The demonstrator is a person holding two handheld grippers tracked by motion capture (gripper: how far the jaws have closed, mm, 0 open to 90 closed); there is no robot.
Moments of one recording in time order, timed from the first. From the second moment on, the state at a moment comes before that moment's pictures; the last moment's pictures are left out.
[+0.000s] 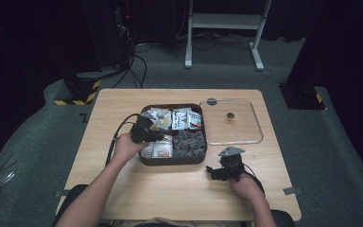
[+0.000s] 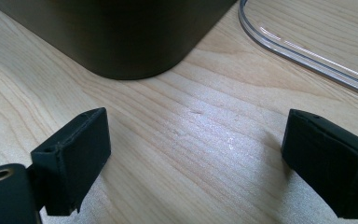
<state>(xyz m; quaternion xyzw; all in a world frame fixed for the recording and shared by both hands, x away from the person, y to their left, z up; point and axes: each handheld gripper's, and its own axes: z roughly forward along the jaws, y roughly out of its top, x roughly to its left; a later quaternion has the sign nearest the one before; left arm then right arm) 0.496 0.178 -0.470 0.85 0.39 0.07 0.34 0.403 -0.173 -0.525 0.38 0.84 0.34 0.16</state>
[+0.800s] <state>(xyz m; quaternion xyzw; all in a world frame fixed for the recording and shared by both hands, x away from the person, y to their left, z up) 0.498 0.184 -0.466 0.86 0.39 0.06 0.33 0.403 -0.173 -0.525 0.38 0.84 0.34 0.16</state>
